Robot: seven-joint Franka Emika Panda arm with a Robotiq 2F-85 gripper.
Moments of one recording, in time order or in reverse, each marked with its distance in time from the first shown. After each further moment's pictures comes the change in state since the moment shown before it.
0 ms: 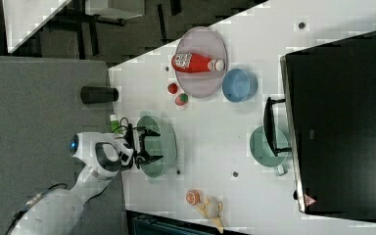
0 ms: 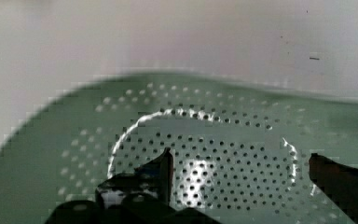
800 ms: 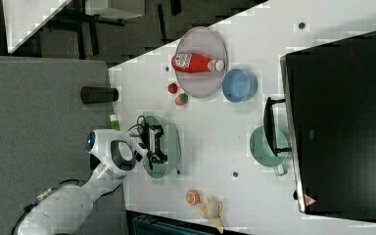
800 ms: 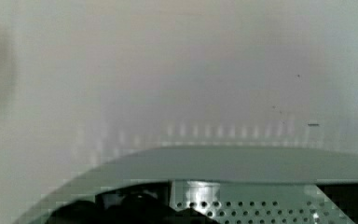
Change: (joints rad) arm 0.049 0.017 -0.125 -0.041 -0.003 0.027 0.037
